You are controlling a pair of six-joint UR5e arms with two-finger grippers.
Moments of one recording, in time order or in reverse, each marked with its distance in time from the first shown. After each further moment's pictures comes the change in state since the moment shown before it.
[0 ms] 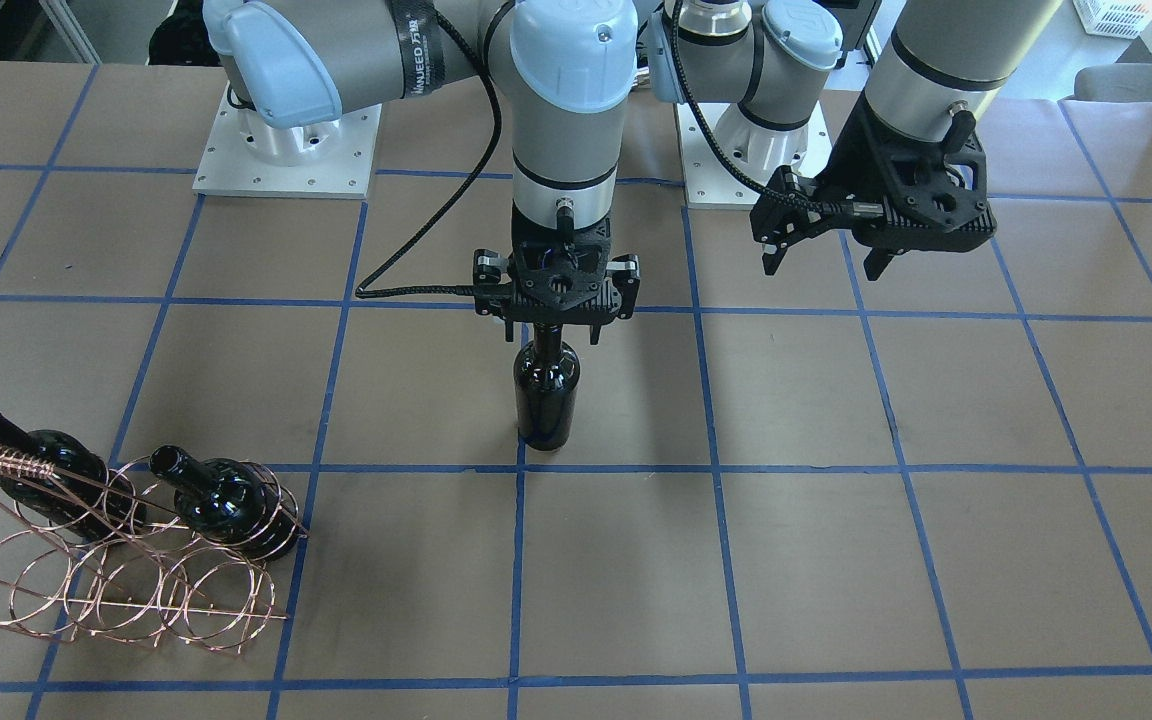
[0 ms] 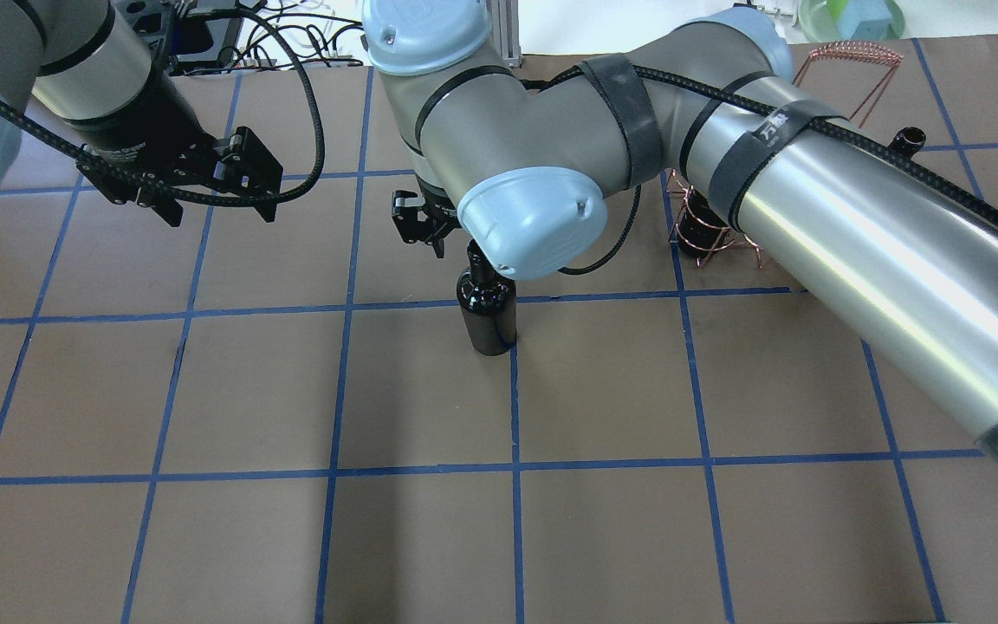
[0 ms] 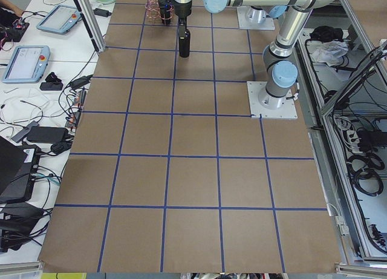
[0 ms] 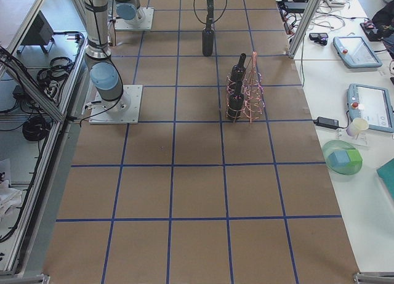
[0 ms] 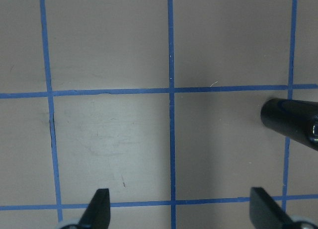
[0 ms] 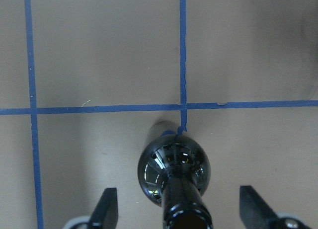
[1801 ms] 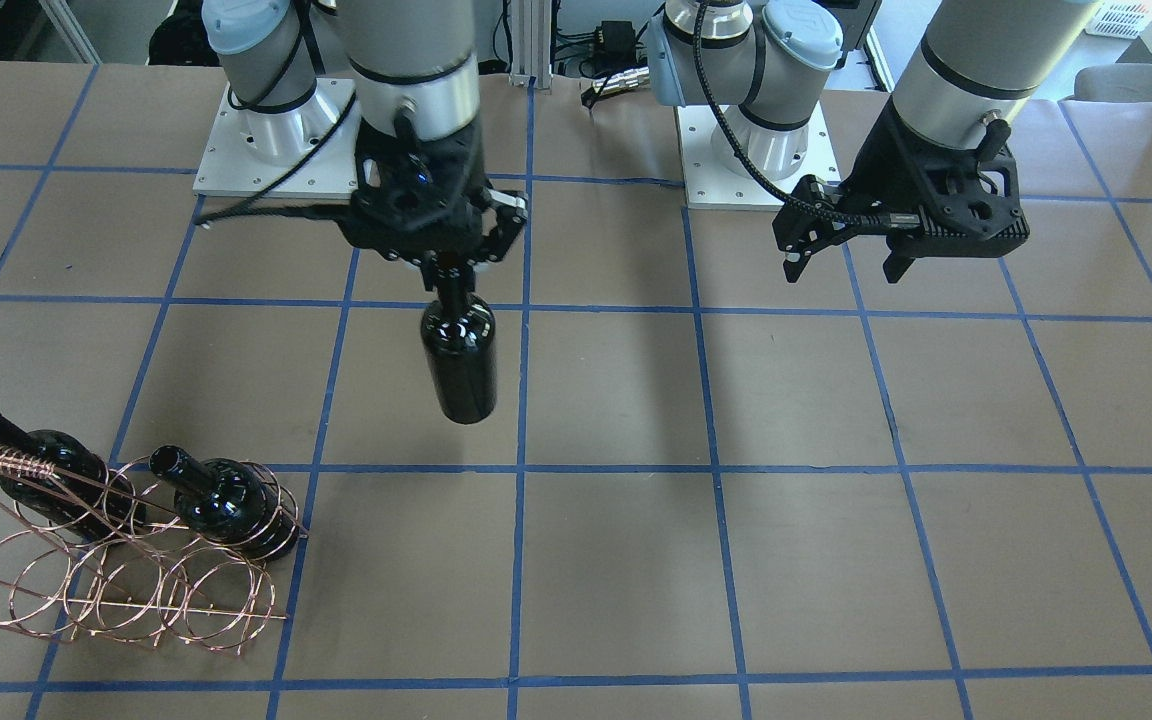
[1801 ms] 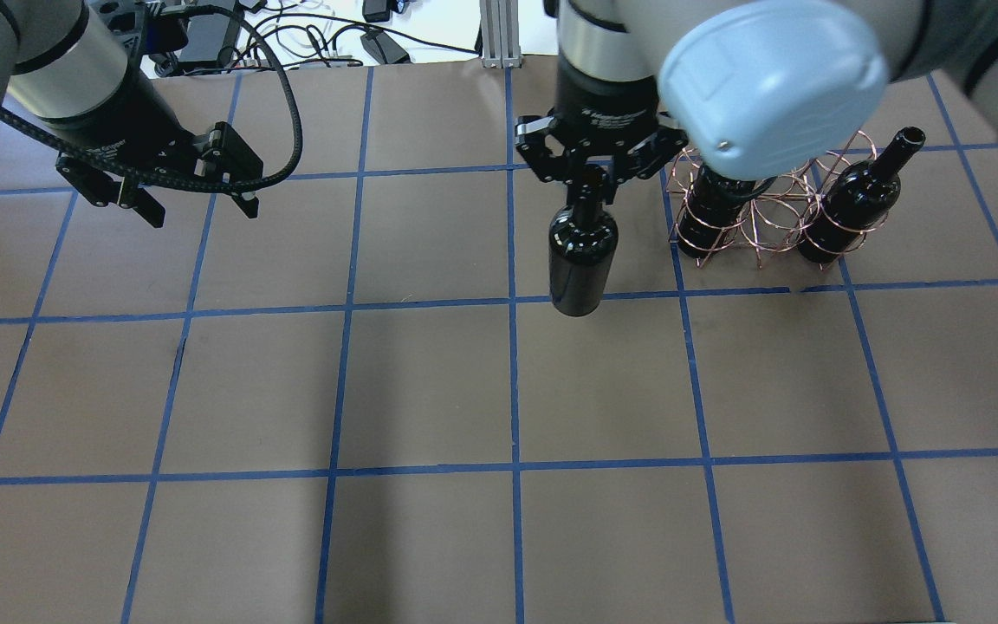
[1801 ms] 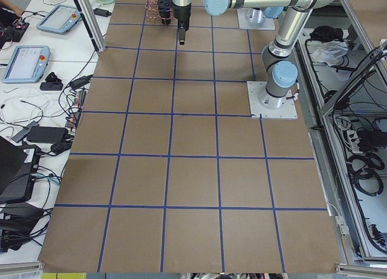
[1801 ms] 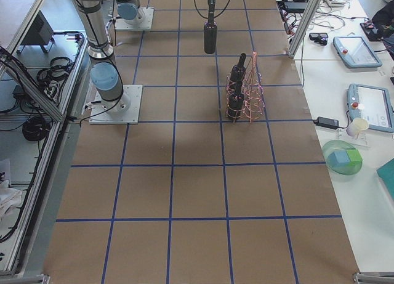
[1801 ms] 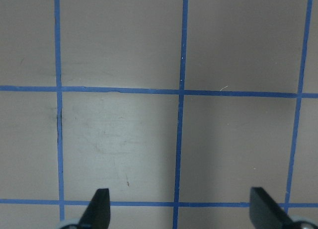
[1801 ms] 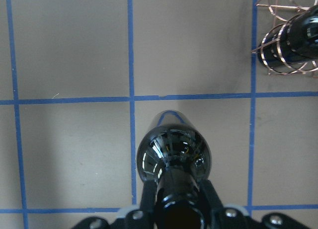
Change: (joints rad) left arm 0.036 0.000 -0.002 -0.003 -0.002 -0.022; right arm -0.230 -0.239 -0.030 0.246 0.045 -0.224
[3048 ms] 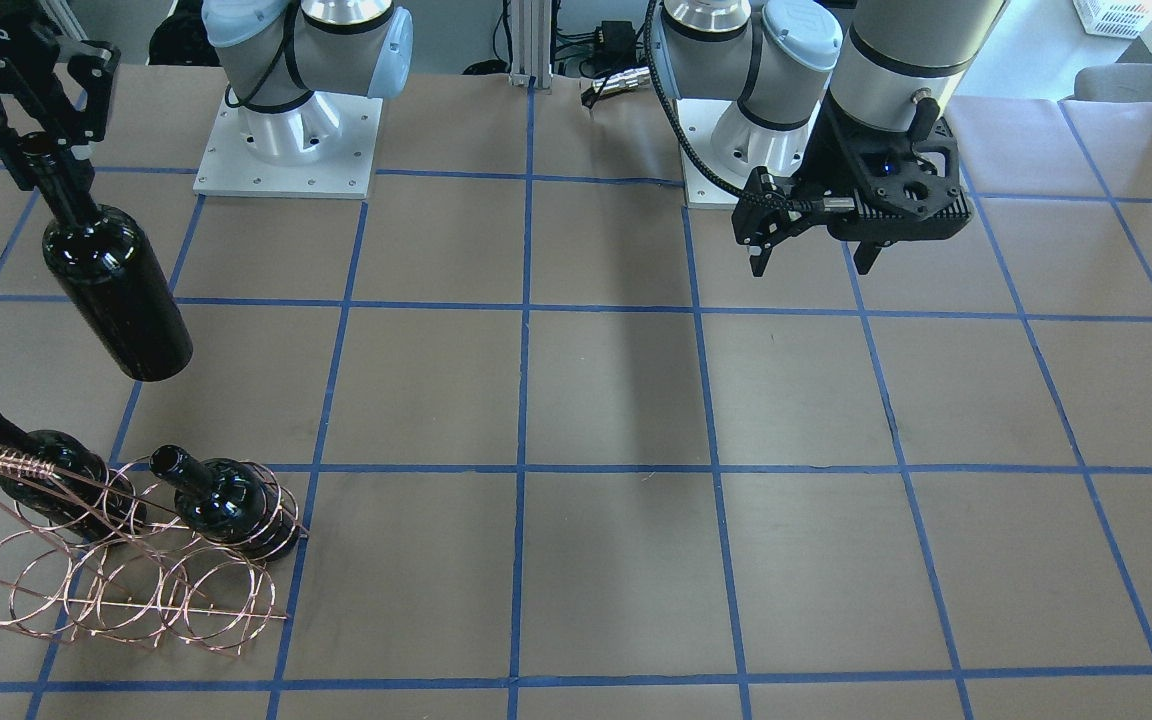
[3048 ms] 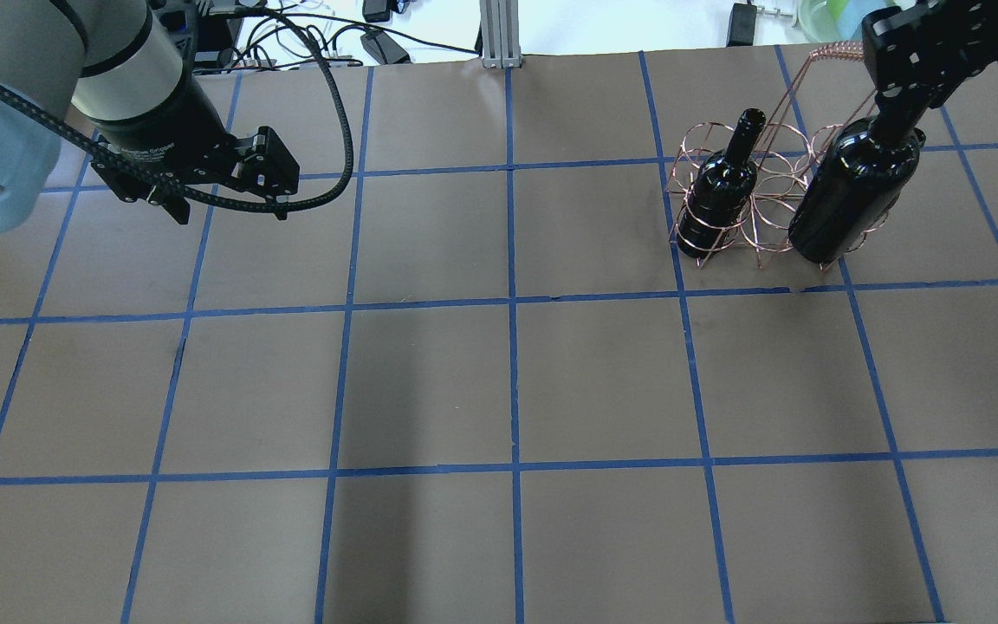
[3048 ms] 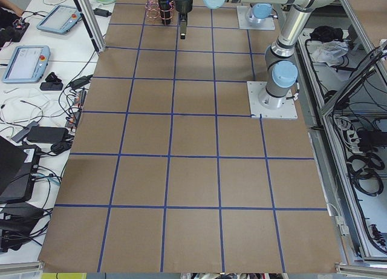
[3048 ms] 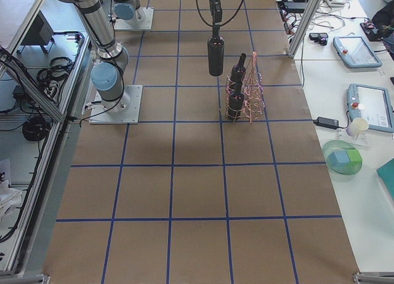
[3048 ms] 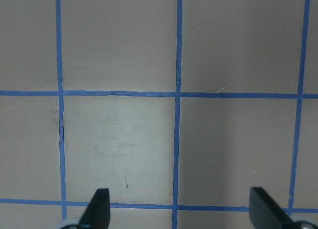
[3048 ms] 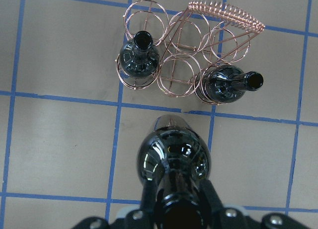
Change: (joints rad) left arm -0.097 -0.003 0.004 0.027 0.075 -0.073; right arm -0.409 -0.119 -0.045 0.119 -0.025 -0.567
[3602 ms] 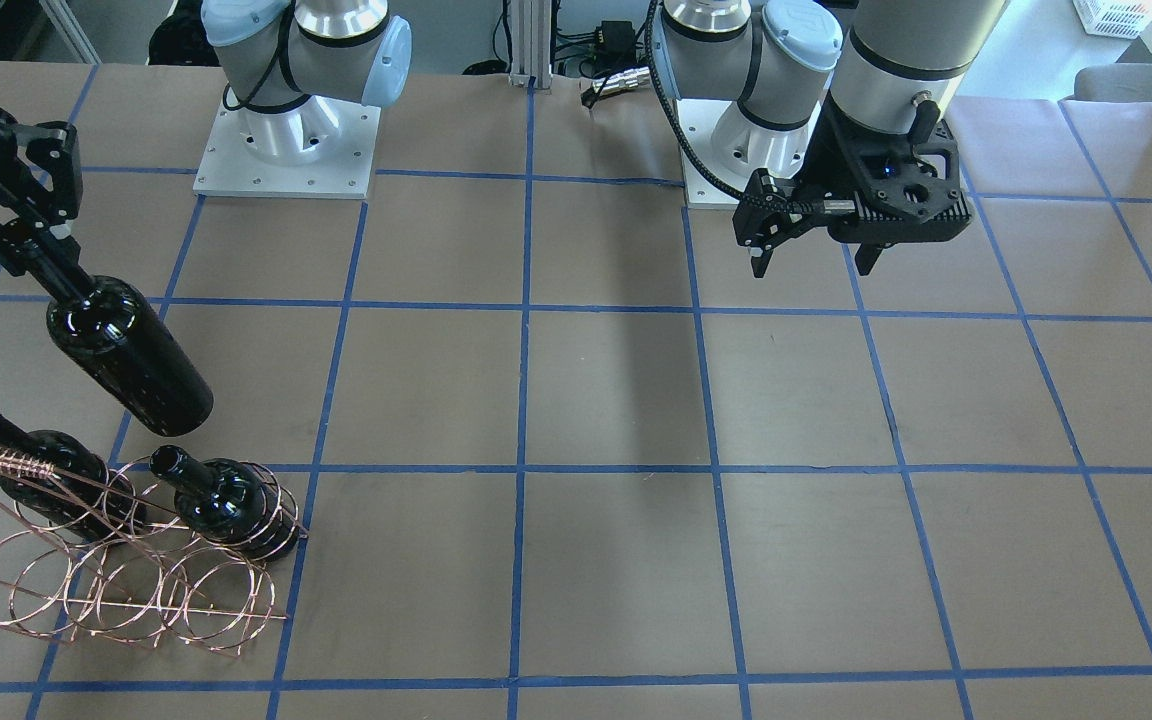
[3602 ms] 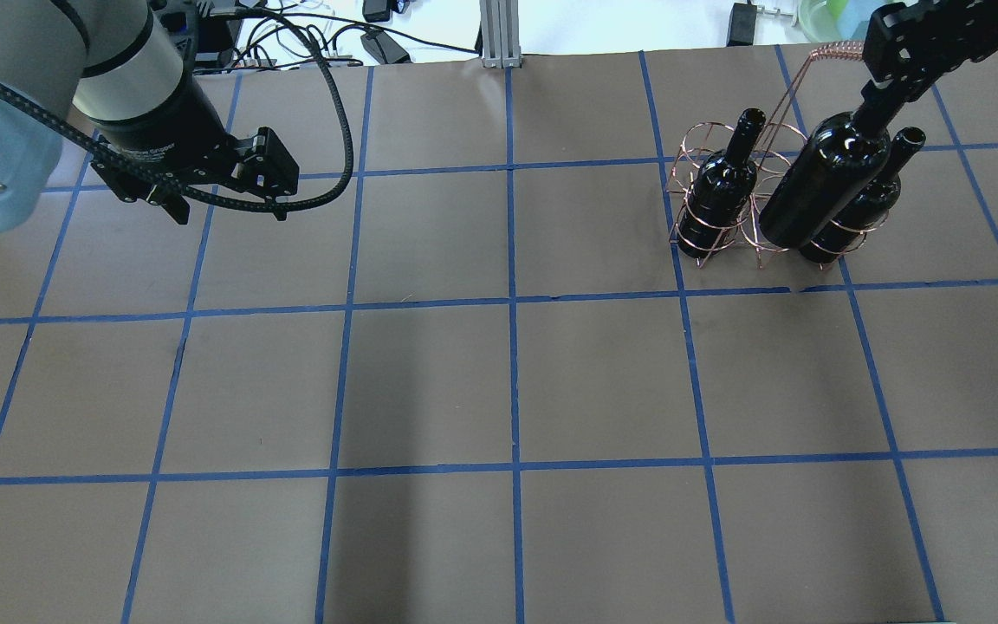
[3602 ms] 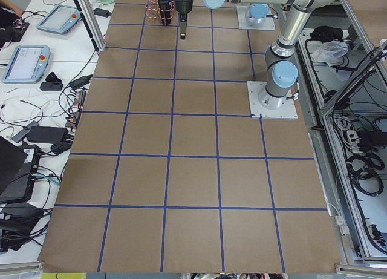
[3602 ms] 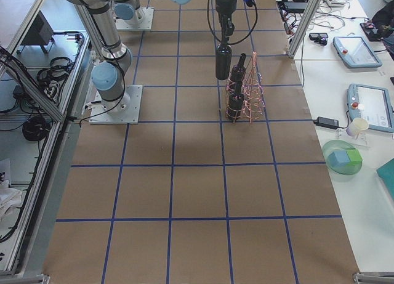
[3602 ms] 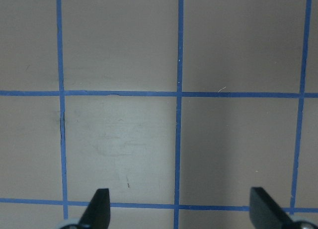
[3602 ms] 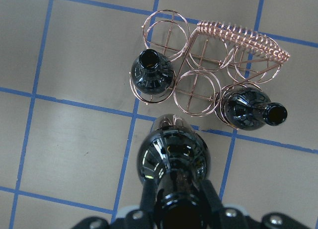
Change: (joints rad) left arm 0.003 0.000 -0.001 0.000 0.002 0.001; right arm -0.061 0.079 -0.003 -0.046 0.102 -0.136
